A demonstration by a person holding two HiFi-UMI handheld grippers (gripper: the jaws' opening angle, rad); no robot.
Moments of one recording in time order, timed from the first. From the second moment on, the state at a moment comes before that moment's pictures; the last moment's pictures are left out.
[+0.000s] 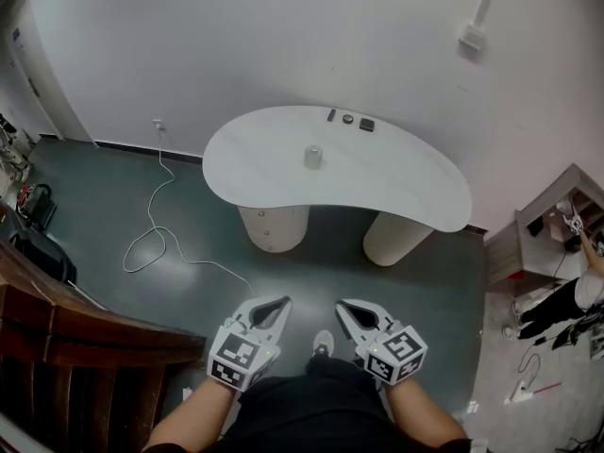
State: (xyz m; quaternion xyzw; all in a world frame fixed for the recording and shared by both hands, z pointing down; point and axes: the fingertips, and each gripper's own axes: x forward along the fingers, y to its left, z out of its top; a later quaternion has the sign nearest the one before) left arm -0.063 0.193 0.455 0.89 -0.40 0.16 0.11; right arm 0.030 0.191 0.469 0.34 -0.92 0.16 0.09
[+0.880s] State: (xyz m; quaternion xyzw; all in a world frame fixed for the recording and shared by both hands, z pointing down) left arm -0.001 0.060 0.460 0.87 -0.44 0.19 0.12; right arm 0.103 0.049 0.488 0.31 -0.93 0.19 0.08
